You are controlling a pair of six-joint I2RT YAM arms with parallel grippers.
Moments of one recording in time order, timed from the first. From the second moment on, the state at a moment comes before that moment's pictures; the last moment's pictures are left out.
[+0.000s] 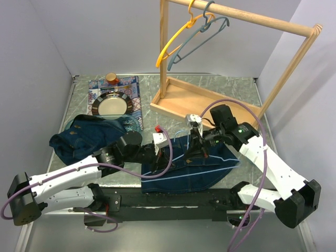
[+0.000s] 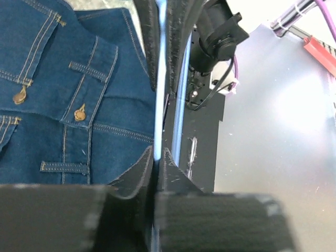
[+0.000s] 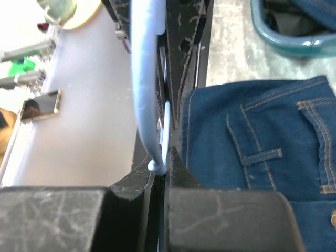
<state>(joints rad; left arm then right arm) -1.00 1.00 0.72 -0.04 0.47 -0.23 0.53 1.10 1.02 -0.78 -1.15 -0.41</state>
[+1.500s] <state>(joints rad) -1.14 1.00 0.36 -0.02 -0.22 -0.99 0.48 1.41 0.62 -0.02 -1.06 0.14</state>
